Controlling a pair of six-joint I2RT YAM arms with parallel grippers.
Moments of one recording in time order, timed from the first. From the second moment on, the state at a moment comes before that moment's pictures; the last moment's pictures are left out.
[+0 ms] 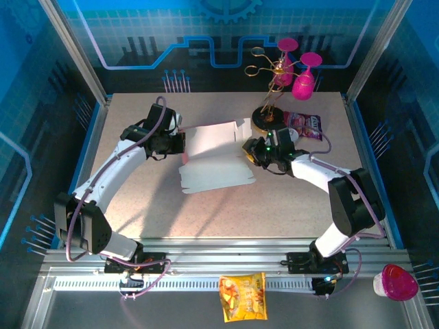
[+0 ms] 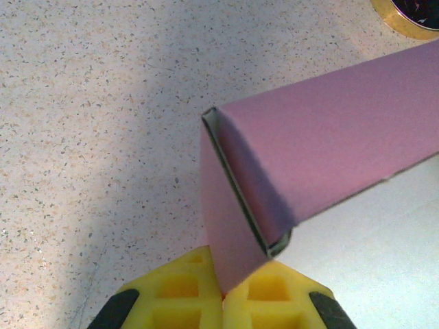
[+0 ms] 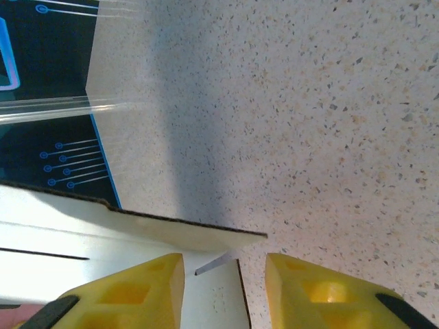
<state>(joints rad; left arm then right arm) -0.30 1.47 1.31 -0.81 0.08 -0.33 0.37 1.62 0.94 -0.01 -0.37 1.19</state>
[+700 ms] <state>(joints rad) -0.30 1.47 1.31 -0.79 0.08 -0.33 0.40 1.64 1.07 -0.09 -0.42 1.14</state>
